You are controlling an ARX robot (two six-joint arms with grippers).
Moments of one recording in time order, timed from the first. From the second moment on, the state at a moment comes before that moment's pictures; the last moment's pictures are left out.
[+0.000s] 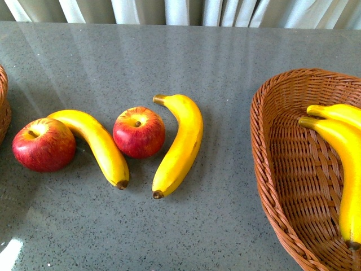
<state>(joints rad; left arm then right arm) -0.13 0.32 0.20 -0.37 -0.33 -0.21 0.00 0.00 0.02 0.00 0.00 0.00</state>
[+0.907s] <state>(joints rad) -0.61 1.55 0.70 -0.09 -0.56 -0.66 0.00 0.00 0.02 0.00 0.00 0.00</state>
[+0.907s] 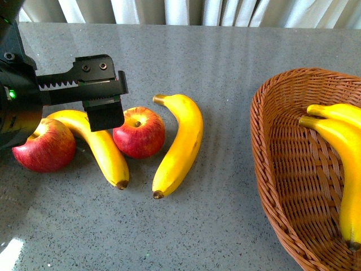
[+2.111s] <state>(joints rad) -0.49 1.71 0.71 -0.06 -0.52 -0.82 0.00 0.00 0.02 0.00 0.00 0.00</state>
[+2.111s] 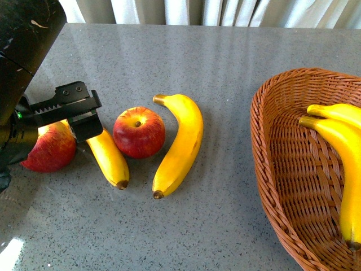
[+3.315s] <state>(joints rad) -0.44 1.84 0.74 0.00 -0.49 -0.78 0.00 0.00 0.02 0.00 0.00 0.00</state>
